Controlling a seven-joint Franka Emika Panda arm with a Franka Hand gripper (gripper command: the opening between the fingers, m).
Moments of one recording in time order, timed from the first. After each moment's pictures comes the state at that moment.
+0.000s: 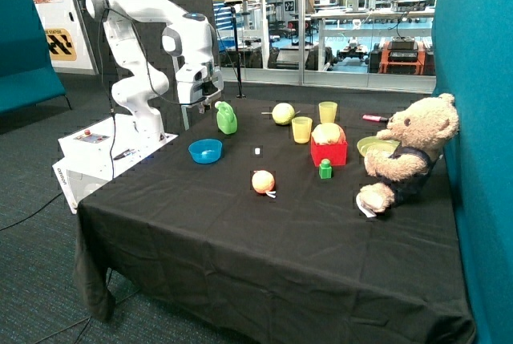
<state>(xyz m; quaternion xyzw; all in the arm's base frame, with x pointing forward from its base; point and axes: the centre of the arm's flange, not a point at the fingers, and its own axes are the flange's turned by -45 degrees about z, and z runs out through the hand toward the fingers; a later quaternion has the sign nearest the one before) 0.429 -0.144 0.447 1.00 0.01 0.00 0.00</state>
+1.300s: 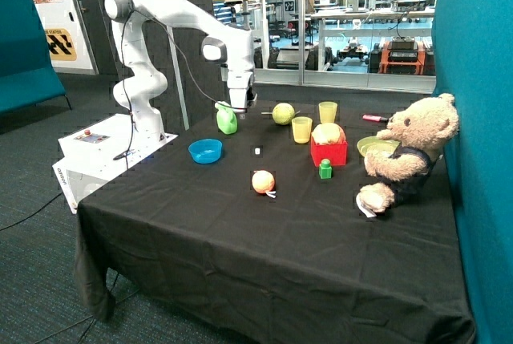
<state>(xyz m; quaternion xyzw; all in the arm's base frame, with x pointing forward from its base) 0.526 -0.048 0.408 0.98 0.18 0.00 0.00</state>
